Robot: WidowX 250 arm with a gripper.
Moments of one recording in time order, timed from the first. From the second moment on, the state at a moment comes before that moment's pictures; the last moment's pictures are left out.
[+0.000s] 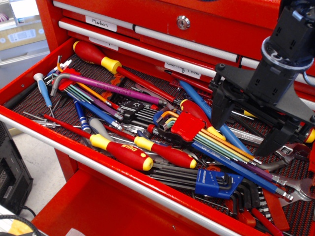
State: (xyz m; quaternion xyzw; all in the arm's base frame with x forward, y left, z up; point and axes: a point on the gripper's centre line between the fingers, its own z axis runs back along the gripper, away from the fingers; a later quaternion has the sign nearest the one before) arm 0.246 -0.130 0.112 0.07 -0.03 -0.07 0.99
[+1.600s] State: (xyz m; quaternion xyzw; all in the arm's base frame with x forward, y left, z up) arm 0.342 0.091 0.046 0.11 -0.04 -0.41 0.91
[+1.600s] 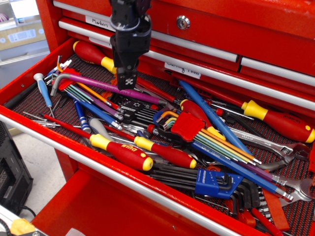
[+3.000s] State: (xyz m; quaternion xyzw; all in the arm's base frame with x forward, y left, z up) arm 0.331 0.100 0.013 0.05 0.04 -0.46 0.89
